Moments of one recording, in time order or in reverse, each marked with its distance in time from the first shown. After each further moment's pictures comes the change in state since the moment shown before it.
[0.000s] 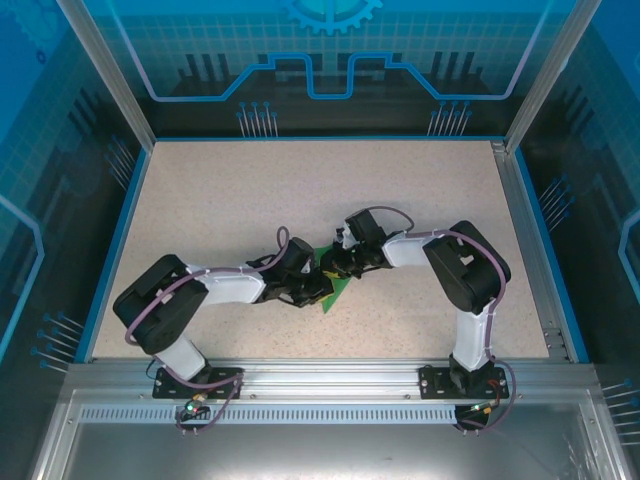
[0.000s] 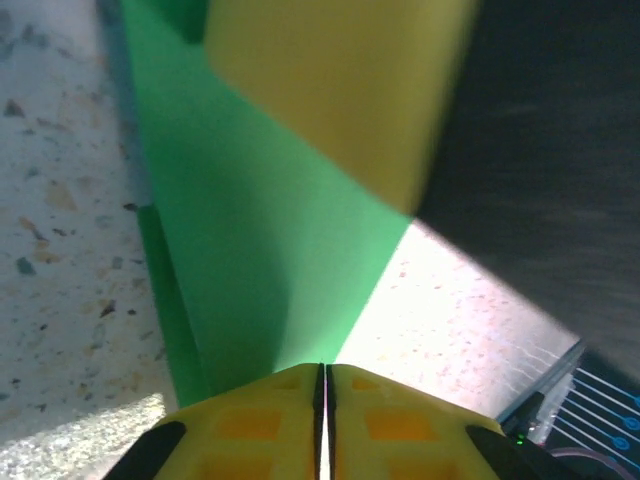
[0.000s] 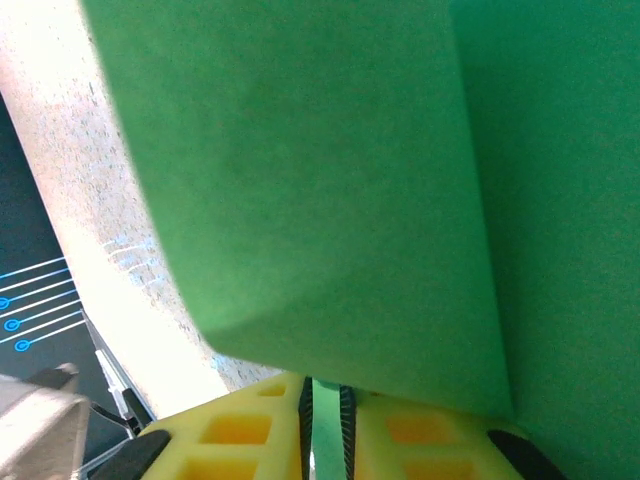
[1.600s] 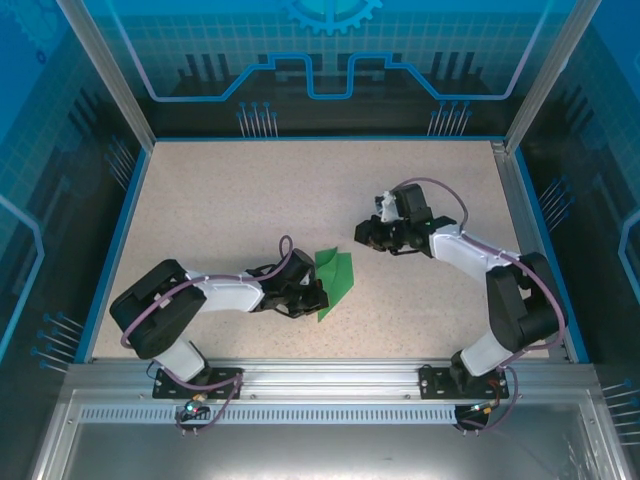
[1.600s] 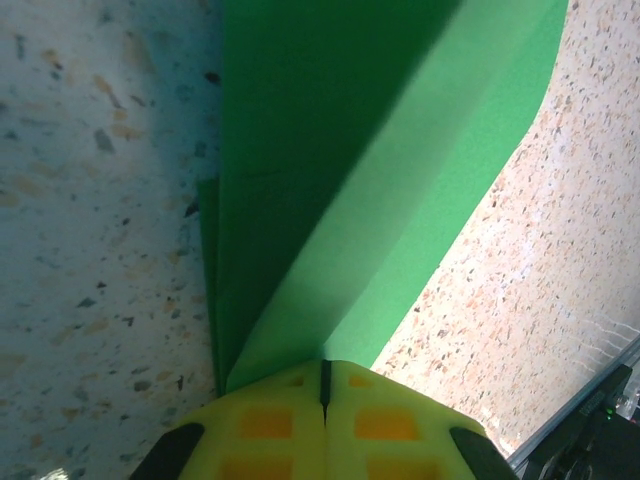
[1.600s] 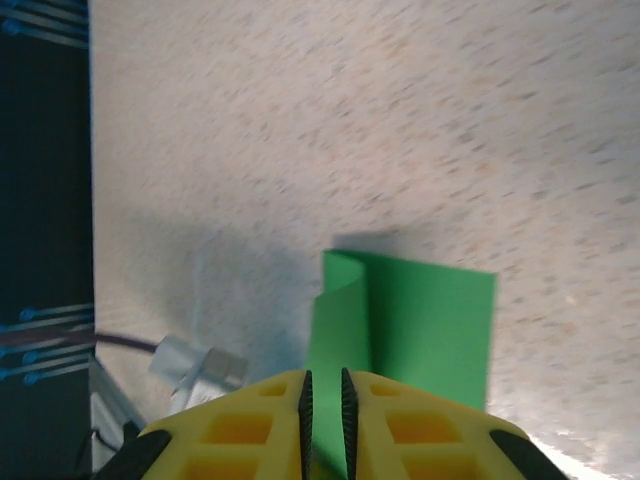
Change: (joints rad) left arm -0.042 -0.043 -0.065 -0.038 -0.037 0.090; right arm -0.185 -0.365 -0.044 -0.198 0.038 -0.232
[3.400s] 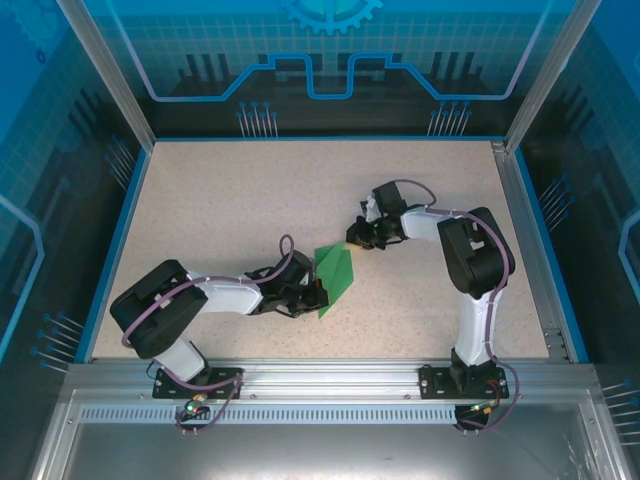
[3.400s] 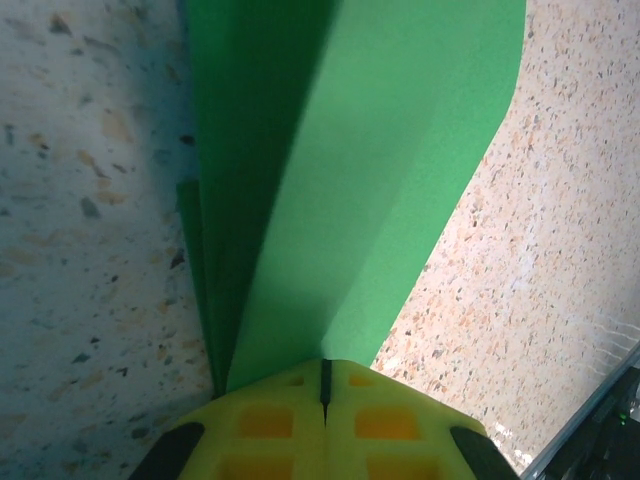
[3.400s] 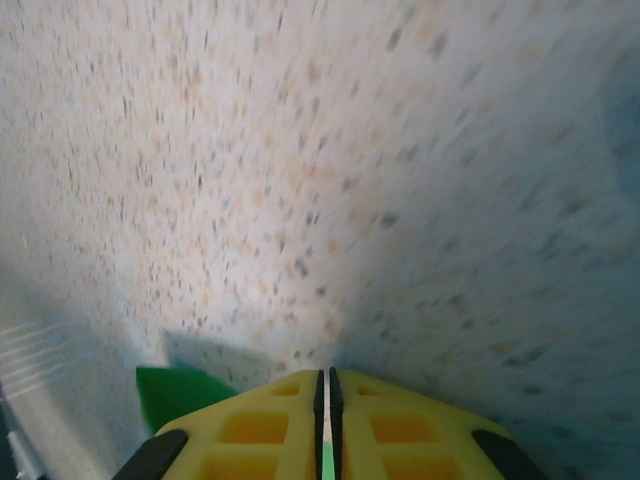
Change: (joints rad) left arm 0.000 0.006 -0.040 0.097 -0.034 0.053; right arm -0.043 0.442 0.255 -0.026 0.046 -0.082
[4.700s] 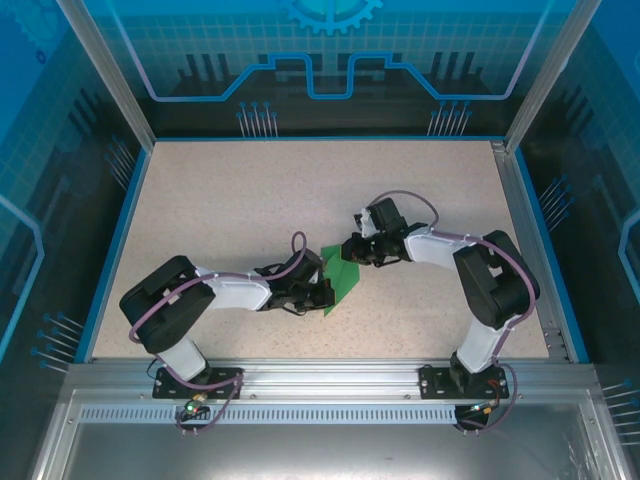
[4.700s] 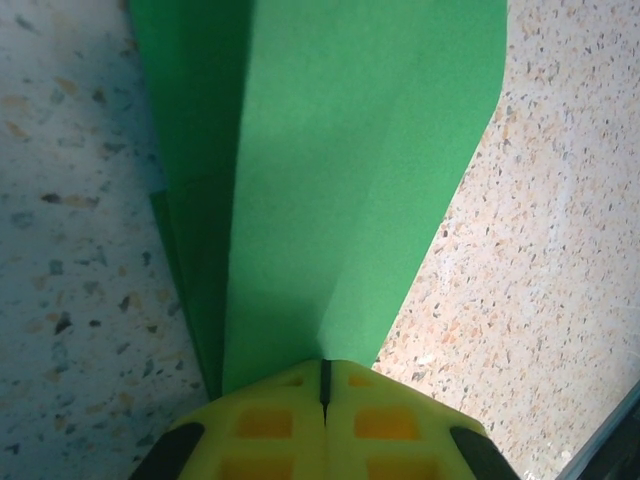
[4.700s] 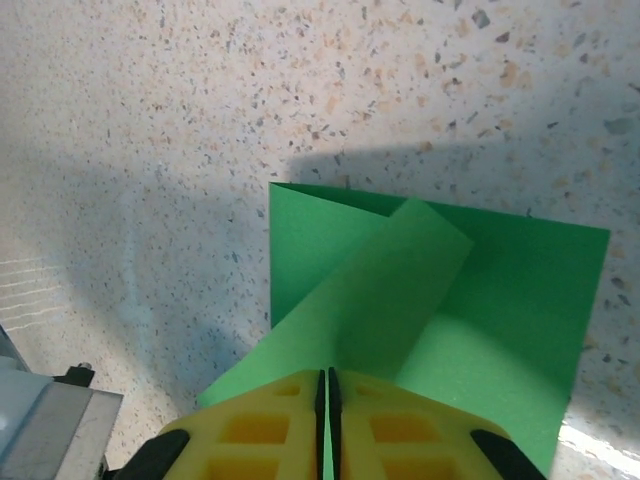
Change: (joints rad) left arm -0.033 0.052 0.085 -0.056 -0.036 0.095; right arm 0.125 -0.247 -0.235 0.082 0.023 0.034
